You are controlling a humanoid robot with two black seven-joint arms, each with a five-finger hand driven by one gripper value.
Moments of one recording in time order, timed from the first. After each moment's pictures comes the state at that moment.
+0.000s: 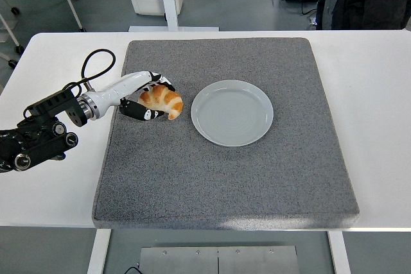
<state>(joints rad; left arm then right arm) -0.98 0.52 -0.09 -1.03 1.11 0.23 -0.32 -0.11 0.00 0.00 0.16 -0.10 -0.09 0.25</state>
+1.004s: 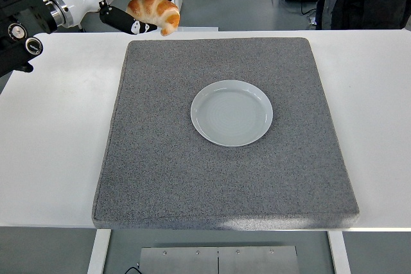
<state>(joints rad) -1.38 0.62 -0.08 -1.04 1.05 0.02 -0.34 -0.11 0.00 0.00 0.16 -0.10 -0.09 0.25</state>
